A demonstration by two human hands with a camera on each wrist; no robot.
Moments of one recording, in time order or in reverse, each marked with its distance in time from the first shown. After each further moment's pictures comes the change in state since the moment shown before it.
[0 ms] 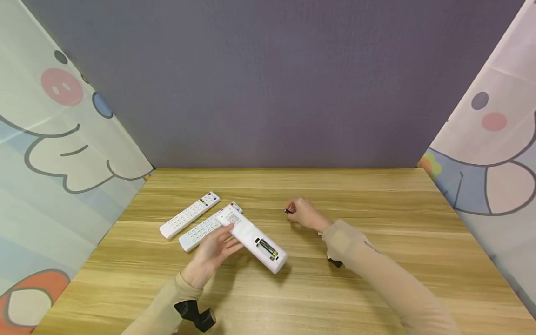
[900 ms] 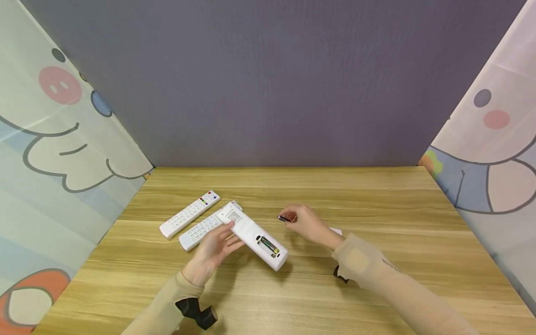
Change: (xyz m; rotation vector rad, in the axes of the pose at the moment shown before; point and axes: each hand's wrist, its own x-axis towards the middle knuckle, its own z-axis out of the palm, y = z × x) left_hand 0.001 0.002 0.005 -0.027 0.019 -0.006; right_hand -0.037 -0.030 -0.001 0.108 0.052 -0.057
